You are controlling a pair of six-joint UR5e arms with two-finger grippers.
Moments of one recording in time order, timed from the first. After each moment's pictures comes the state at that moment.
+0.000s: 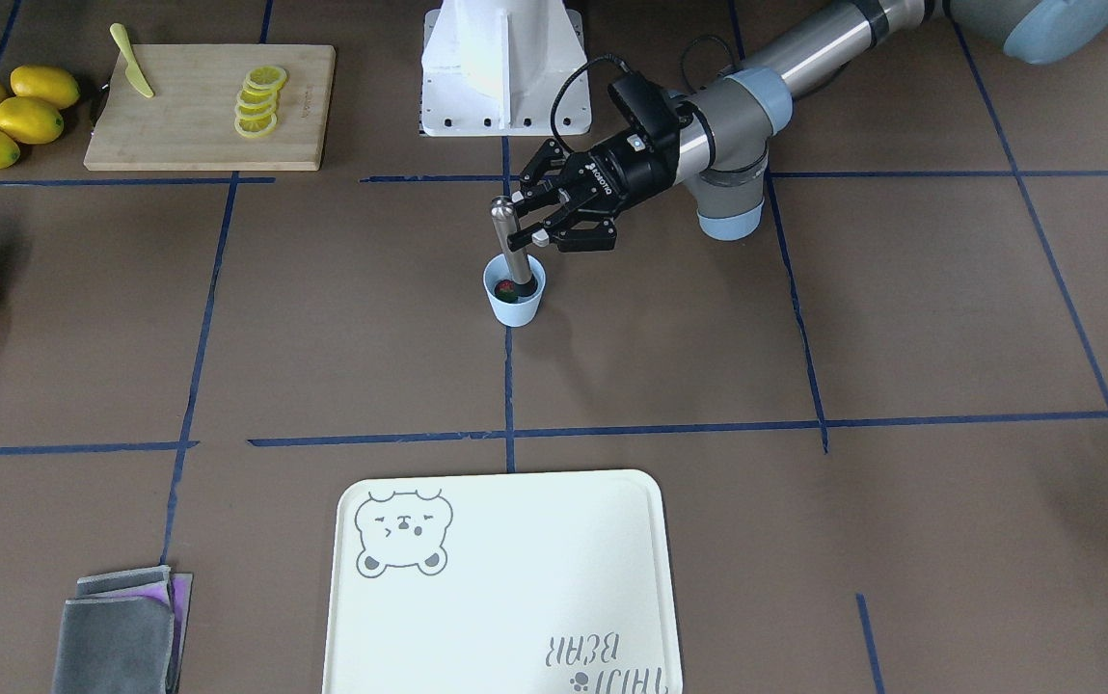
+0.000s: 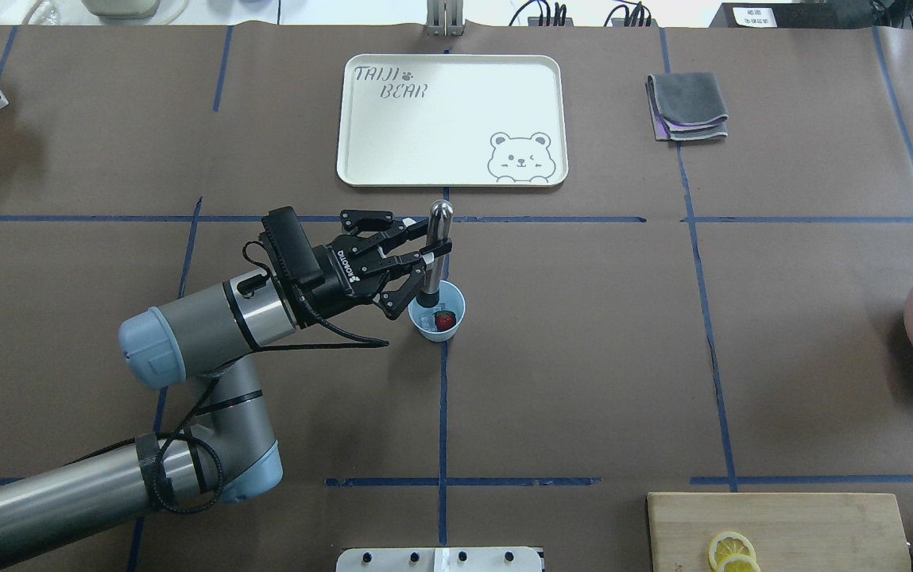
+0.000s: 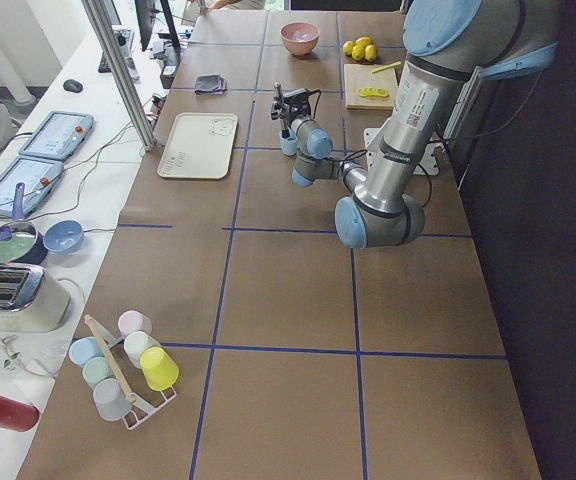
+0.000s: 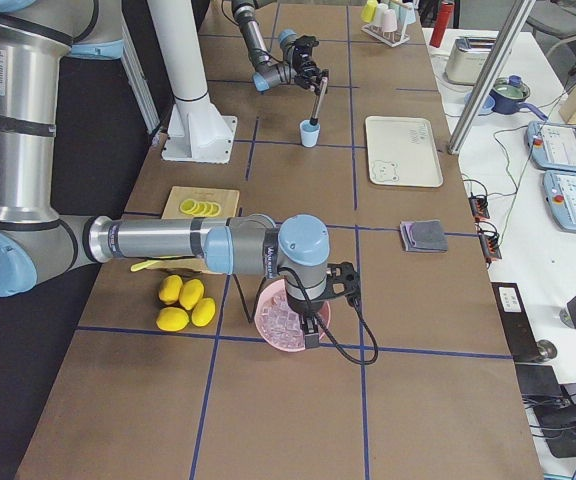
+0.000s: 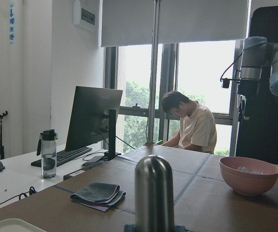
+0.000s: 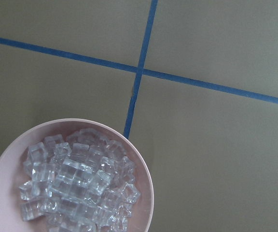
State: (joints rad) left arm -0.42 -2.15 -1.35 -3.41 -1.43 -0.35; right arm 1.62 -1.72 1.80 -1.62 2.29 -0.21
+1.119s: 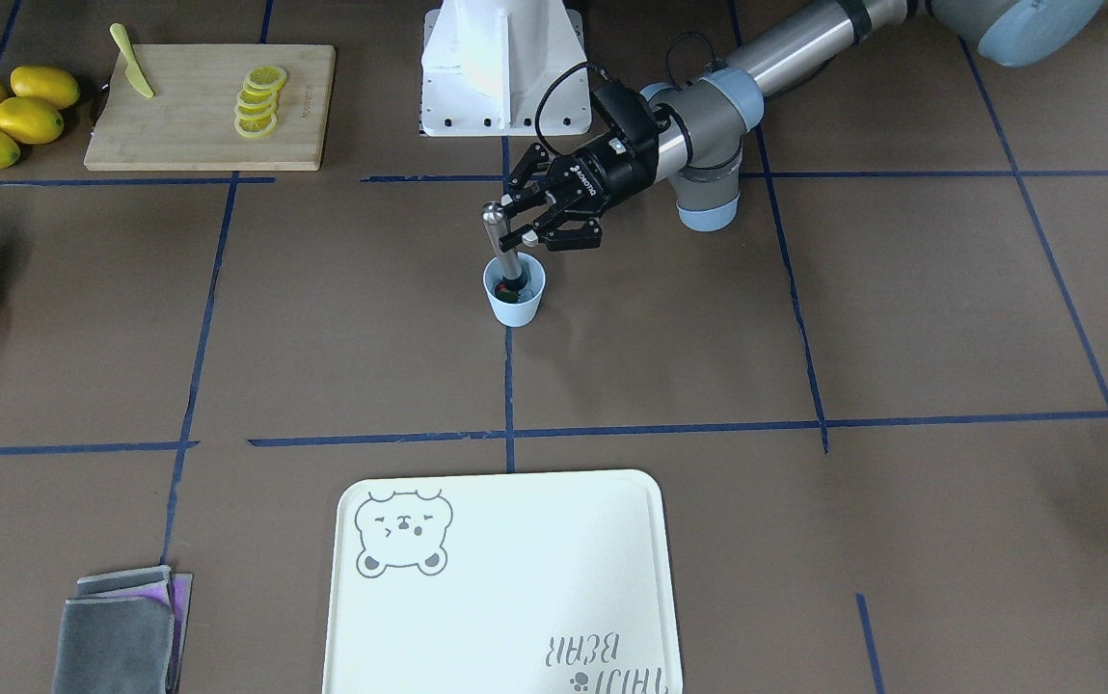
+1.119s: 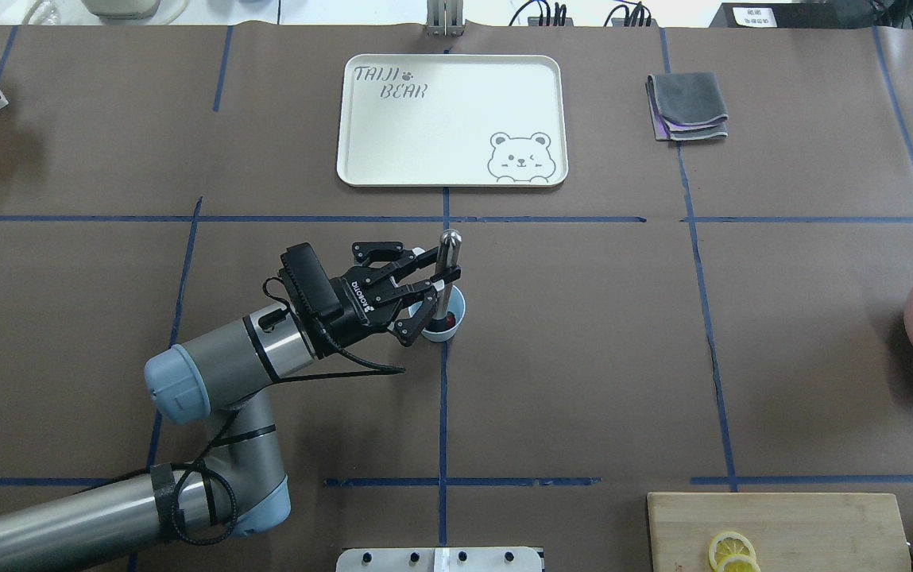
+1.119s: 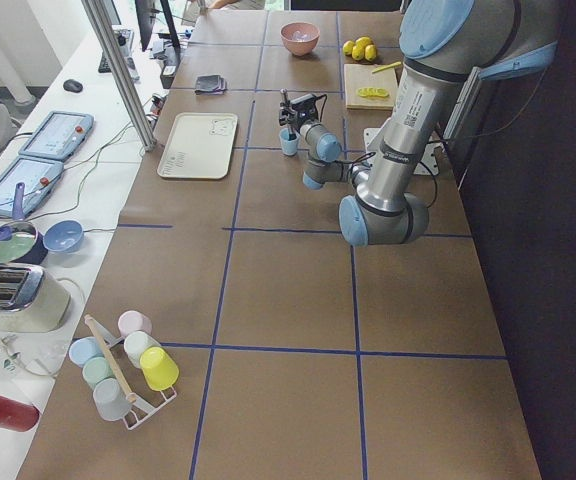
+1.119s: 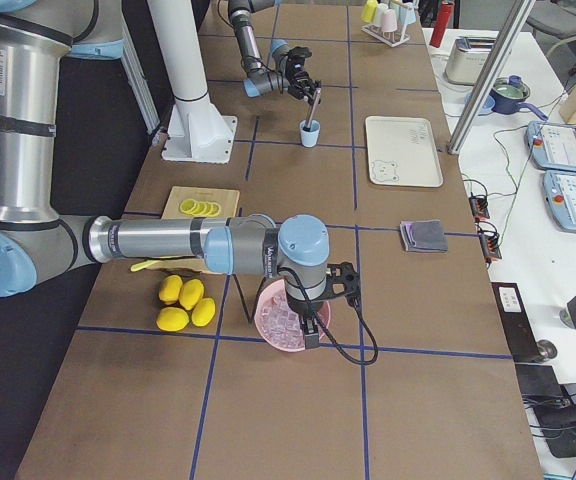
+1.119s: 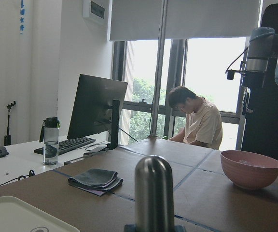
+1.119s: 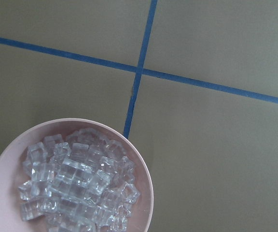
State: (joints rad) left arm -0.36 -2.15 -1.30 -3.42 -1.35 -0.35; right arm 1.62 -1.72 1.80 -1.62 2.29 -0.21
